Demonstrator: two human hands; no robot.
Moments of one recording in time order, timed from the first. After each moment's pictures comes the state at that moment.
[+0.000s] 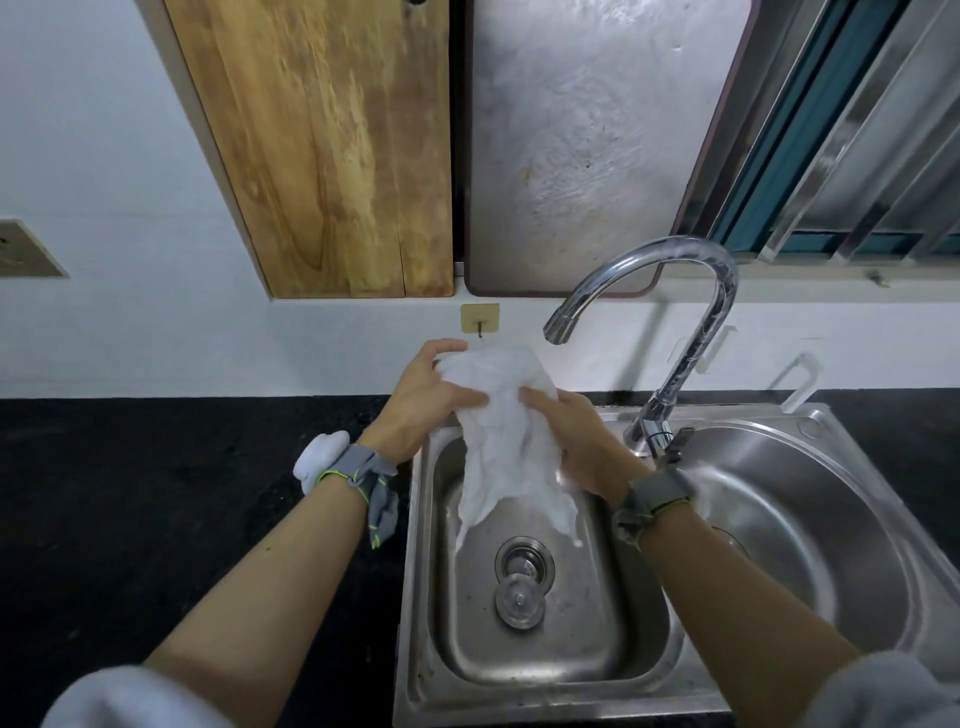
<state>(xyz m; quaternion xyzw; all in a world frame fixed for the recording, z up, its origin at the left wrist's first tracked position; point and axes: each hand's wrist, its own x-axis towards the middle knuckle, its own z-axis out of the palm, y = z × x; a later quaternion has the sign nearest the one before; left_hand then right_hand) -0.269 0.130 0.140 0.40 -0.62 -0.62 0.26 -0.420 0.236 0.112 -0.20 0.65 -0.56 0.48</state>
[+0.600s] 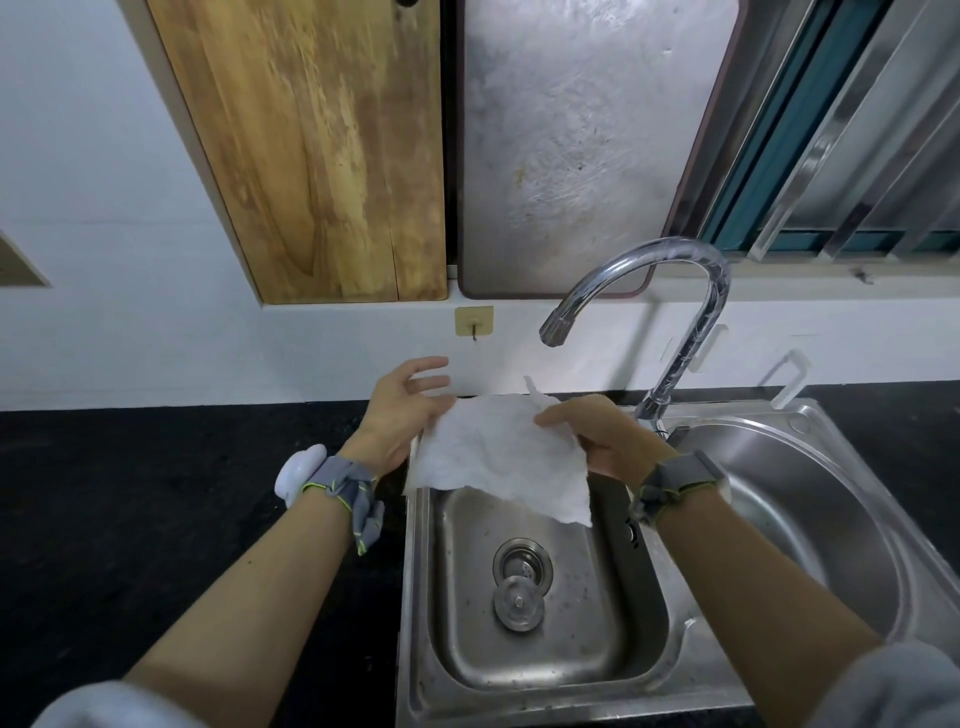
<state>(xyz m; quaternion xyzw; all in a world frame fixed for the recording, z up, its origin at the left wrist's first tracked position) -0.254 0.117 0.125 0.43 -0.56 -0.66 0.26 -0.446 0.240 0.124 -0.12 0.68 -0.50 0.53</state>
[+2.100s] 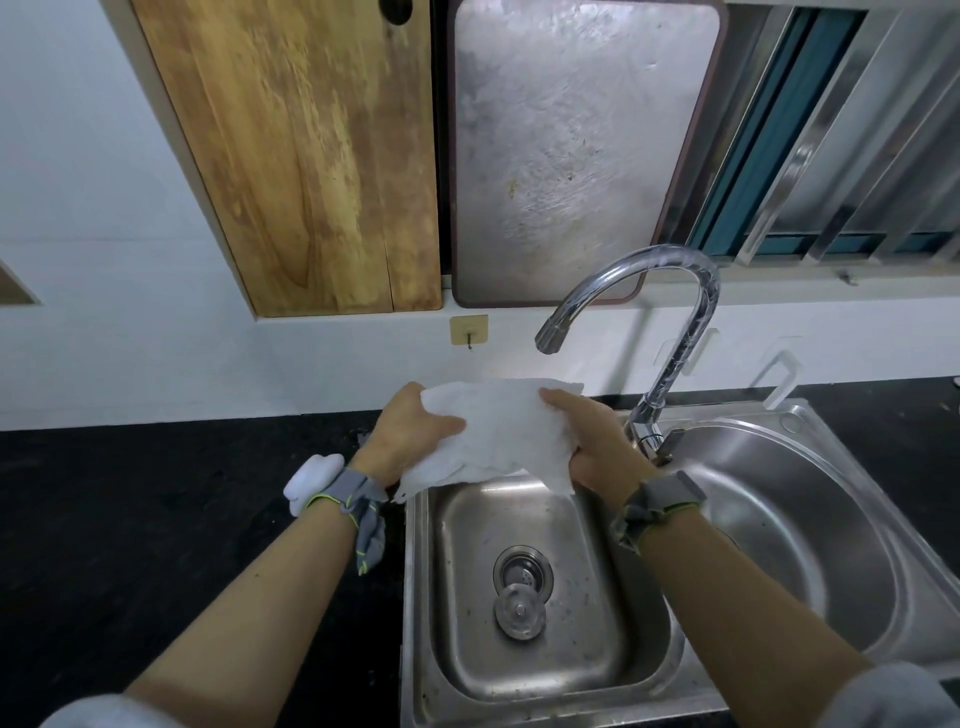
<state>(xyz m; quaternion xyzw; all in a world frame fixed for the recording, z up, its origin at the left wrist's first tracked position) -0.258 0.118 0.122 0.48 -0.70 -0.50 0.14 -0.431 0.238 0.120 -0.03 0.58 -0.66 0.48</state>
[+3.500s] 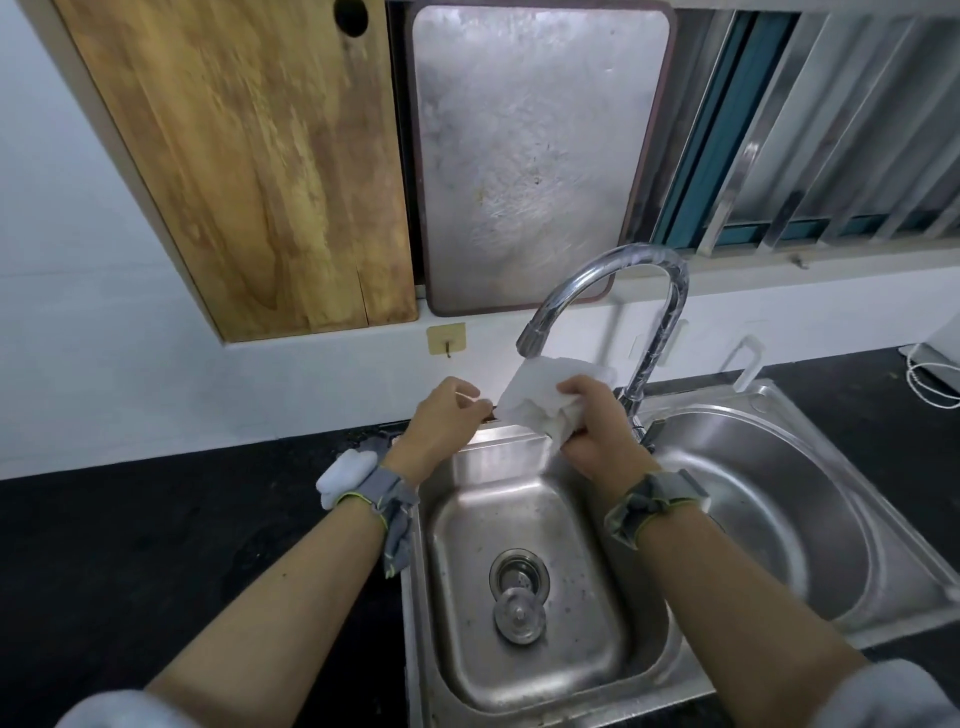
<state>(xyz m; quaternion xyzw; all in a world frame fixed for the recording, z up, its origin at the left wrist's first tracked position) -0.304 0.130 0.136 0.41 -0.75 -0.51 0.12 -0.440 0.240 0.132 0.06 0.46 -0.77 0.44</state>
